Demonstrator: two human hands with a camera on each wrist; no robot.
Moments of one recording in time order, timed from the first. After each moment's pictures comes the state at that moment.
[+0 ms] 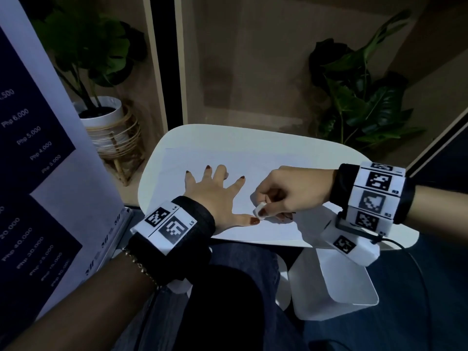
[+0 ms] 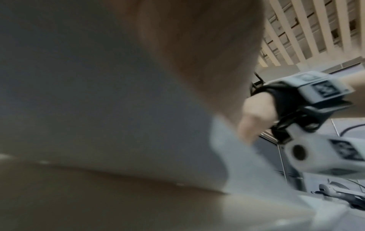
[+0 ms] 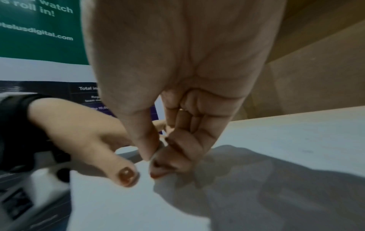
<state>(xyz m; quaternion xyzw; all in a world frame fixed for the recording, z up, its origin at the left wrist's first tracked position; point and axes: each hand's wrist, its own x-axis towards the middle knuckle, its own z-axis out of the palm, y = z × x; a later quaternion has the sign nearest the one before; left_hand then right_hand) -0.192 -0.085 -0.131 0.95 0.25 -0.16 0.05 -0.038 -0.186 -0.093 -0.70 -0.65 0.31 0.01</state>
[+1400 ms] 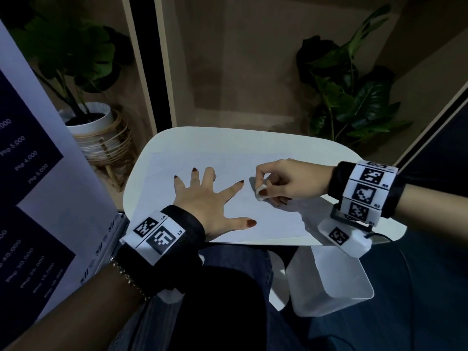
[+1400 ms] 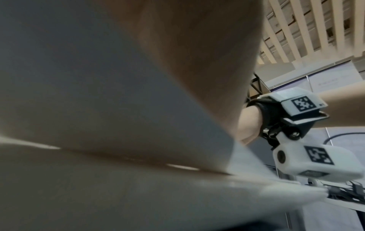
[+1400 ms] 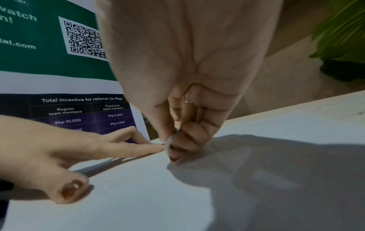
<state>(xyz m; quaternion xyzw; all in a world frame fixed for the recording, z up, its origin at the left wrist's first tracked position) -0.187 -0.093 -0.139 0.95 0.27 -0.14 0.05 0.005 -0.197 -0.108 -0.72 -0.62 0.29 0.12</state>
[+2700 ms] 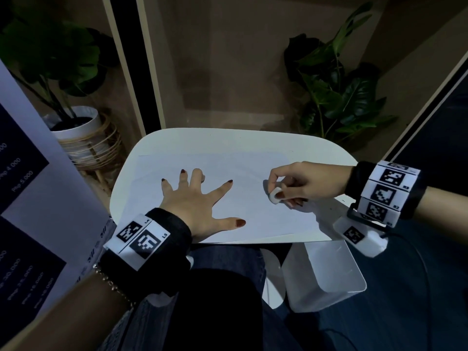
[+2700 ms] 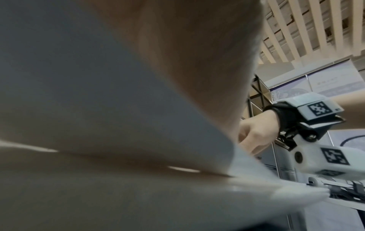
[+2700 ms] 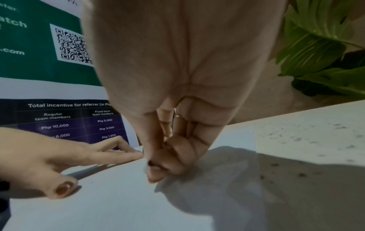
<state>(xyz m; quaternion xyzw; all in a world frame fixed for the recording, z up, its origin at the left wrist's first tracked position) -0.187 -0.092 -0.140 0.95 0.27 -0.15 0.05 0.033 -0.234 -0.106 -0.72 -0.61 0.31 0.11</state>
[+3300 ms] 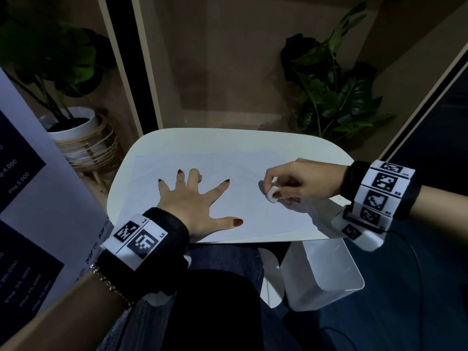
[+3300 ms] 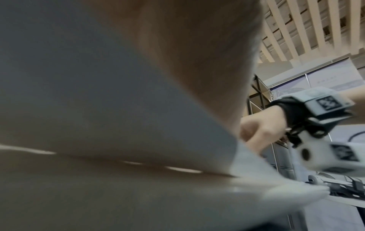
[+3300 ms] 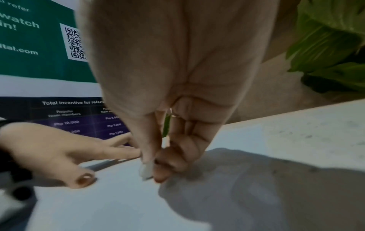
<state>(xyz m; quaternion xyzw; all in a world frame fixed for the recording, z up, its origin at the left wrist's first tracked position) -0.186 -0.093 -0.138 0.95 0.27 -0.16 0.04 0.027 -0.236 -0.102 -0.72 -0.65 0.25 0.06</state>
